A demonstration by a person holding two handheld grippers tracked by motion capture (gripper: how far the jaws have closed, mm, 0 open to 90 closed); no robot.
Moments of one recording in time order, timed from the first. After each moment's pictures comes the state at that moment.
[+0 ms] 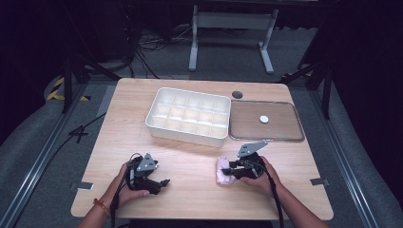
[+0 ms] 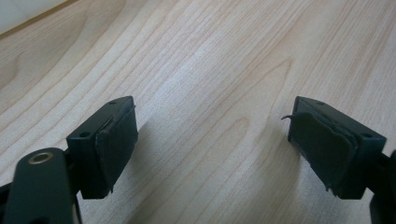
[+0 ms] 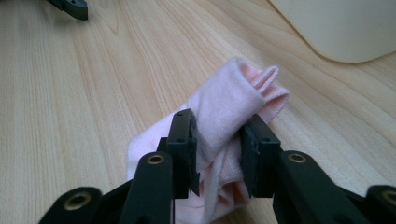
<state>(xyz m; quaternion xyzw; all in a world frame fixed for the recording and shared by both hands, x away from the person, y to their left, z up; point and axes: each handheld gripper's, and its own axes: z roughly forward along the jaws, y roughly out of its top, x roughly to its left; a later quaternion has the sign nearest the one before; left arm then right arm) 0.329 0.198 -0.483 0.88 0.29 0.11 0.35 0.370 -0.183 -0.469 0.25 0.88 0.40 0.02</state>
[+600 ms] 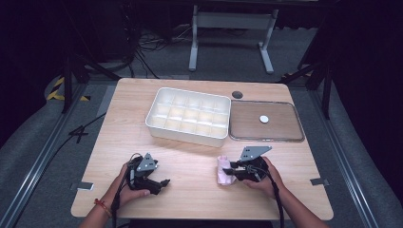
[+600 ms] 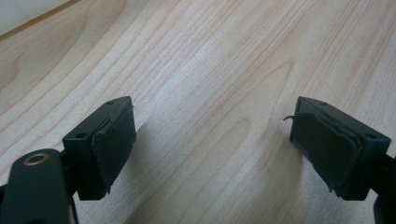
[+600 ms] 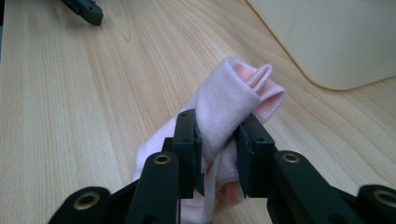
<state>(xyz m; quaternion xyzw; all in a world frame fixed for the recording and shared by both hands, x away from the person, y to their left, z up) 0.330 0.198 -0.483 0.88 0.29 0.11 0.35 0.355 -0.186 -0.456 0.21 0.88 0.42 0.06</state>
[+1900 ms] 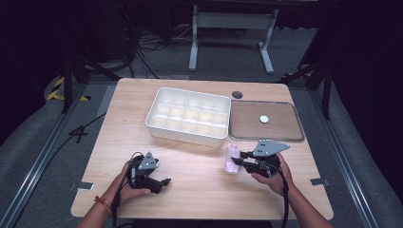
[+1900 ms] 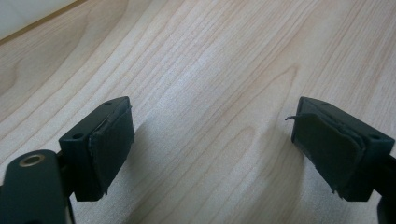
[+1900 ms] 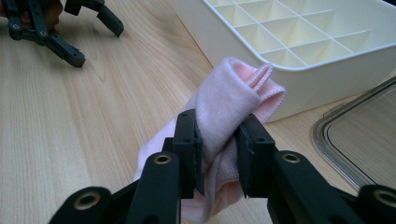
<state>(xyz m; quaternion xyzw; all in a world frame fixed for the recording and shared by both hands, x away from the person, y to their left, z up) 0.334 0.195 -0.483 0.88 0.29 0.11 0.35 0.352 -0.210 -0.426 0.22 0.85 0.46 0.14</state>
